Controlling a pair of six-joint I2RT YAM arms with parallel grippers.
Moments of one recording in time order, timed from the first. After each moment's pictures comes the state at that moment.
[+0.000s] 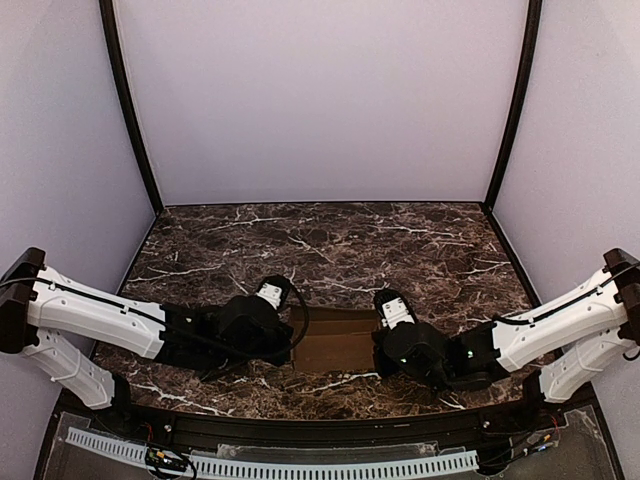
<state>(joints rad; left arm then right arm) -1.24 1.43 0.73 -0.07 -0.45 -0.63 1.36 1.40 0.59 0.06 0.67 0.58</state>
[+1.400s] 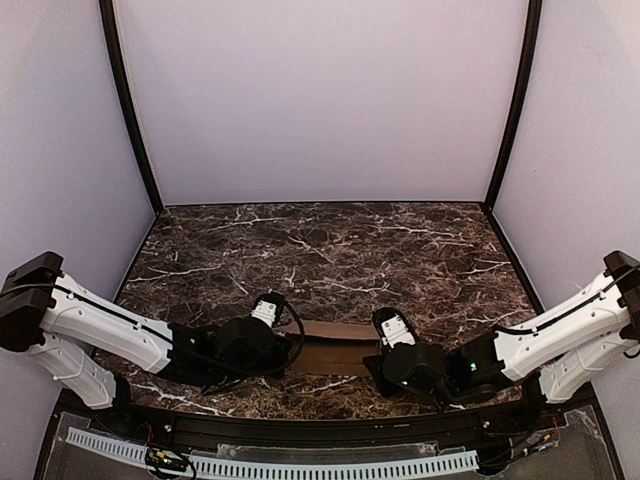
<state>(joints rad) -1.26 1.47 0.59 0.14 -0.45 -0.71 1.44 1.40 0.58 -0.01 0.64 0.70</state>
